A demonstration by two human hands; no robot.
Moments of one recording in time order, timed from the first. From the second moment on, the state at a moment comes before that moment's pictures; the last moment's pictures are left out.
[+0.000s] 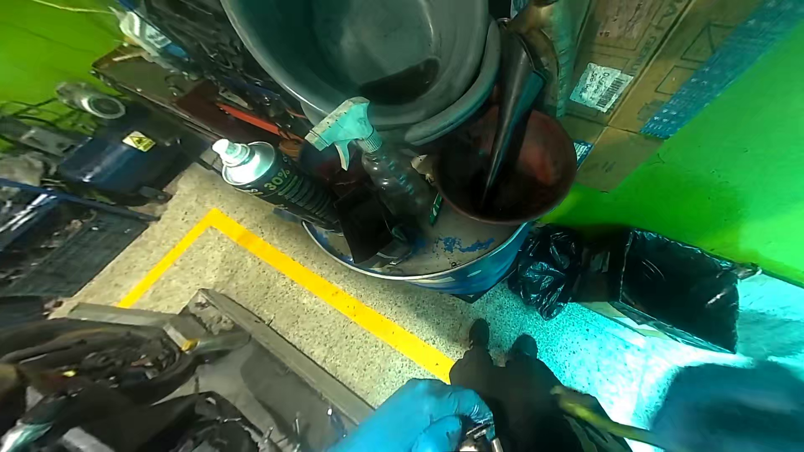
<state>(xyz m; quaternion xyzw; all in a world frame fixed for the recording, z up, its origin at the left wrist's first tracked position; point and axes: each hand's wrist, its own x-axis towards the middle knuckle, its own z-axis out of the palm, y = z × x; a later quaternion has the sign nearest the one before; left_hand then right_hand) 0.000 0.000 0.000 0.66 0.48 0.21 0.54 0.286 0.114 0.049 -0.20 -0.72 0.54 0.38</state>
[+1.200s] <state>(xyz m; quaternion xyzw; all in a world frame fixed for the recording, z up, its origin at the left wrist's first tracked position) 0.085 -0.031 -0.010 0.42 0.62 0.42 0.51 0.280 0.121 -0.074 -0.01 -0.74 0.67 0.10</state>
